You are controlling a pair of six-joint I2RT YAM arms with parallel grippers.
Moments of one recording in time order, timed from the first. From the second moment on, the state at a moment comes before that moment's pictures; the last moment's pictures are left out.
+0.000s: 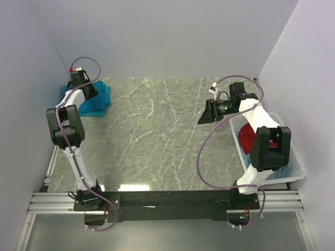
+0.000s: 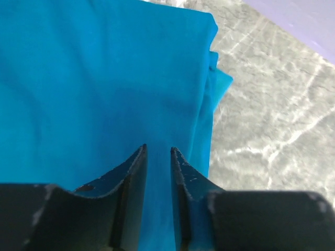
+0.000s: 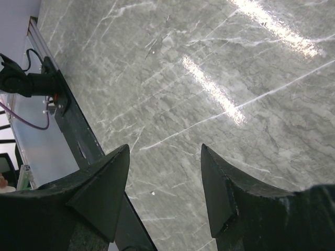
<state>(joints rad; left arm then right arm) 0.21 2.10 1.63 -0.21 0.05 -0.36 0.03 1.69 1.31 -0.80 -0.94 -0.25</state>
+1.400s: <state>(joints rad) 0.10 2.39 2.04 -0.32 -0.17 -0.27 0.03 1.70 1.32 -0.82 -0.94 -0.27</state>
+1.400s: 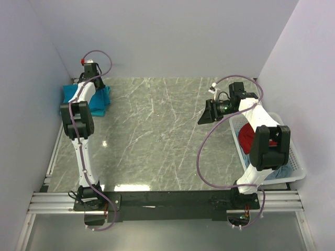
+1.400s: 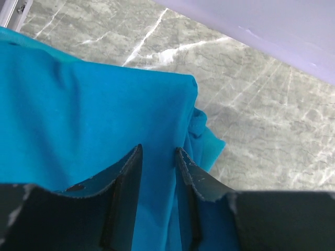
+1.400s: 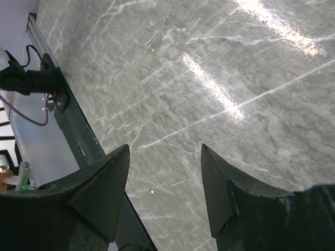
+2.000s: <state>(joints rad) 0.10 2.42 2.07 -0.34 -0.16 -0.24 0.03 1.70 1.32 -0.82 -0.94 -0.27</state>
